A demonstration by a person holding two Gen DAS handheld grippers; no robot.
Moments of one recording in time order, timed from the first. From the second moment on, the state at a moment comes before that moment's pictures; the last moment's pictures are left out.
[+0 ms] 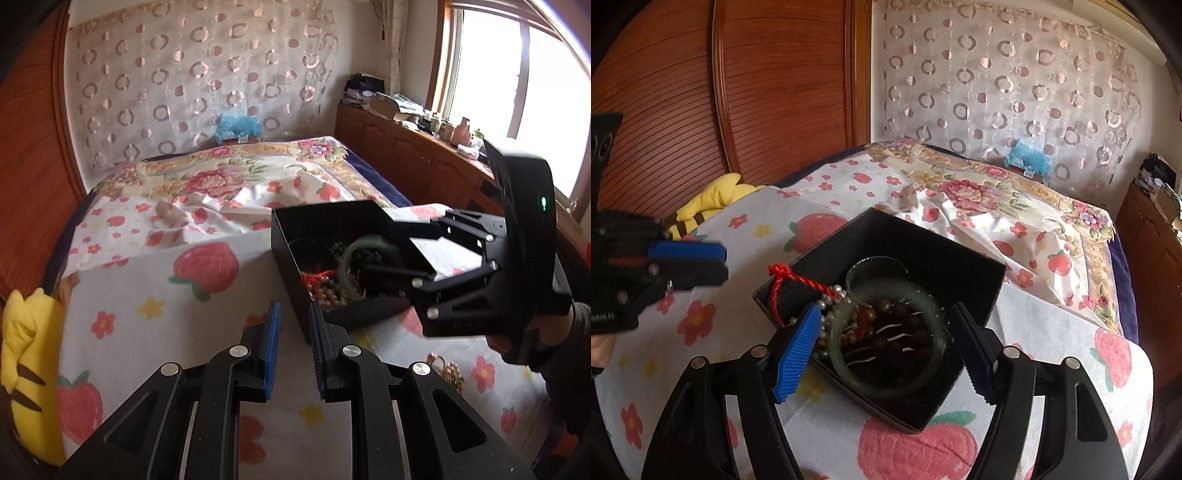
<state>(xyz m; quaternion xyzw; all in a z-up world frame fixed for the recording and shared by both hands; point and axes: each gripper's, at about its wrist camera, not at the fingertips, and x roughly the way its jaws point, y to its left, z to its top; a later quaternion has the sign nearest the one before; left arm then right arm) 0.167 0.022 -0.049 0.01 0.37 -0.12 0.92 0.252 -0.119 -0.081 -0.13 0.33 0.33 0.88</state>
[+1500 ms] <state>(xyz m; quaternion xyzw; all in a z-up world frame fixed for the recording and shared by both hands) 0.126 -0.016 -0.077 0.02 0.41 -0.17 0.90 0.158 -0.178 -0.127 -0.16 0.43 0.29 0.84</state>
